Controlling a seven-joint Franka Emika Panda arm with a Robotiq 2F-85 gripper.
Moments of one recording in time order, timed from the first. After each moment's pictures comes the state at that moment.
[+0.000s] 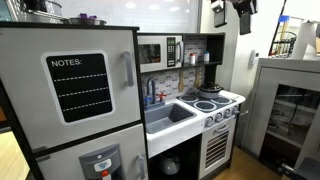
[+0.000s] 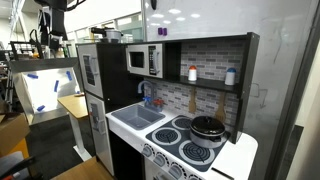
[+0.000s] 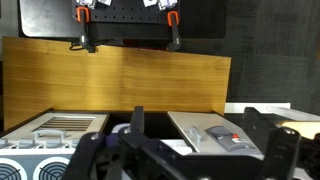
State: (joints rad) arm 0.05 -0.59 0.00 -2.38 0.14 1.59 0.01
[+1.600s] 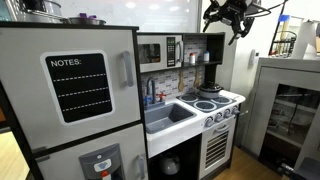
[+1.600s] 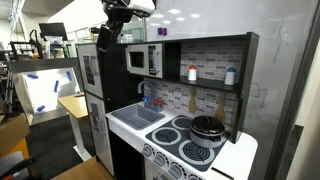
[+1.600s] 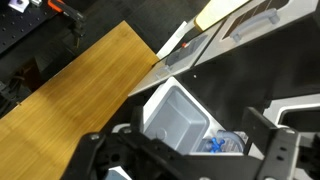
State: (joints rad) arm -0.21 -0.19 -0.28 -2.15 0.58 1.63 0.21
